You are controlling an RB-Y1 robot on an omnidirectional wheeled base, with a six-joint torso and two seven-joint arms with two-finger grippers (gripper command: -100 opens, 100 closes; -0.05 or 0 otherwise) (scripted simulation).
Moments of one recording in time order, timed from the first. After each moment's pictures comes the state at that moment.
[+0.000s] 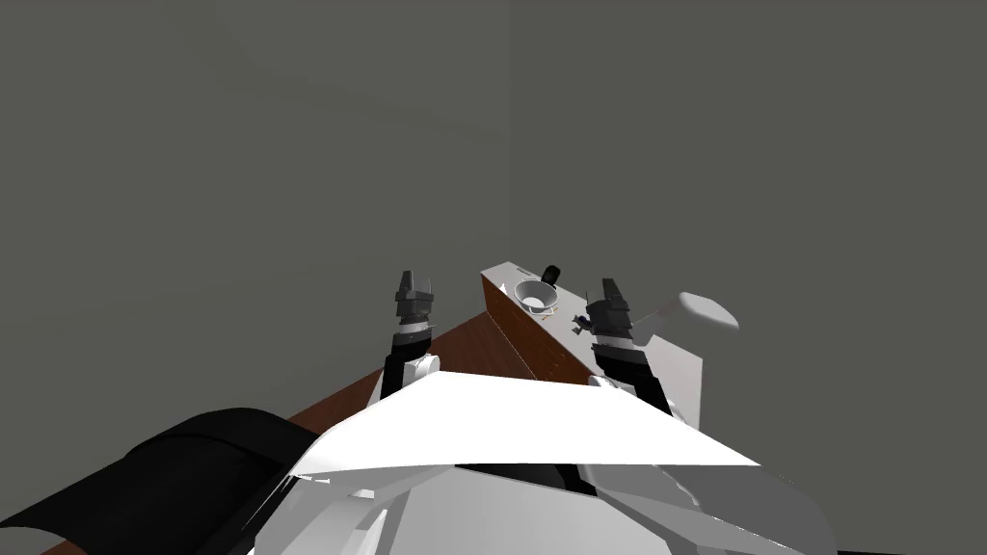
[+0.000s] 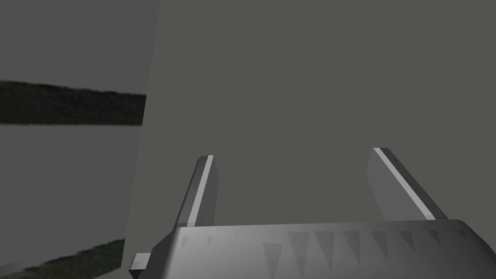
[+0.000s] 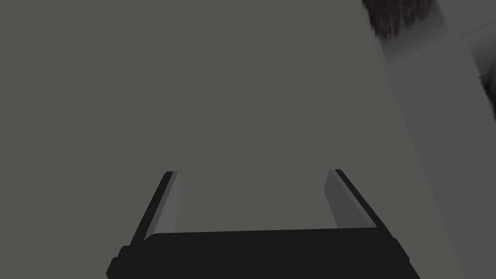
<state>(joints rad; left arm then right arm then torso) 0.50 0.03 0.03 -2.32 0.08 -0.44 -0.02 0.54 -0.03 0.03 -2.24 -0.01 -0.39 0.11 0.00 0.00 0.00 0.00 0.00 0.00</state>
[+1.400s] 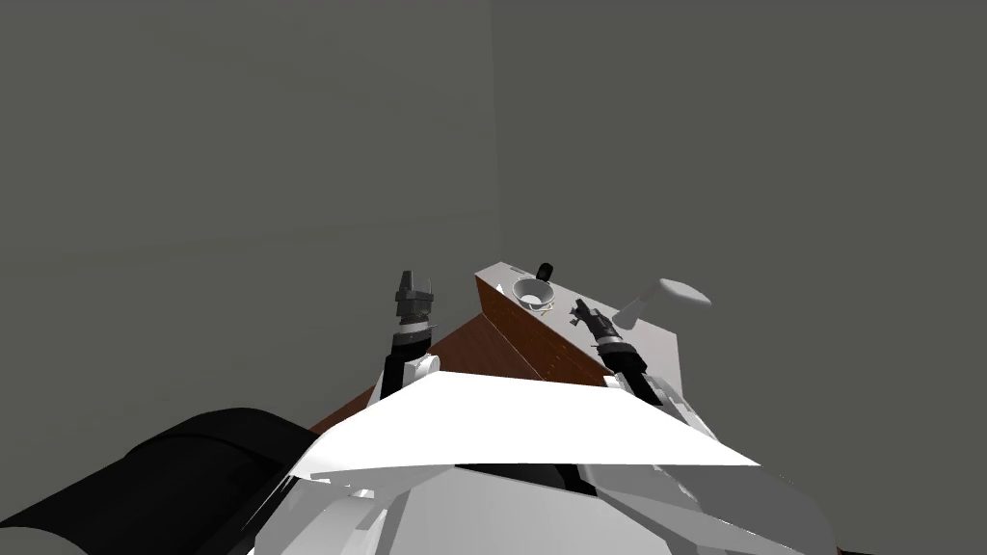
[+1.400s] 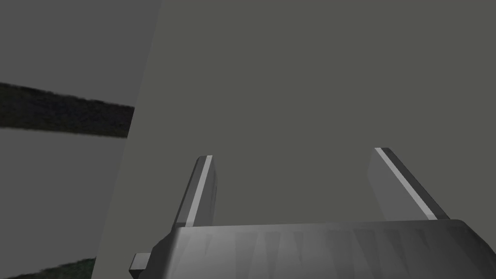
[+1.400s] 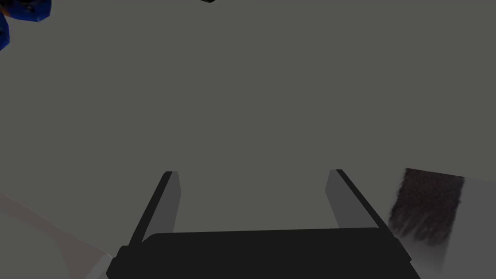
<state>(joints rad) 0.50 0.03 0.03 -2.32 0.08 -0.44 -0.02 0.40 -0.23 -0.09 -1.92 0.31 -0.15 0.36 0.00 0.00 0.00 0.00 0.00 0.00</state>
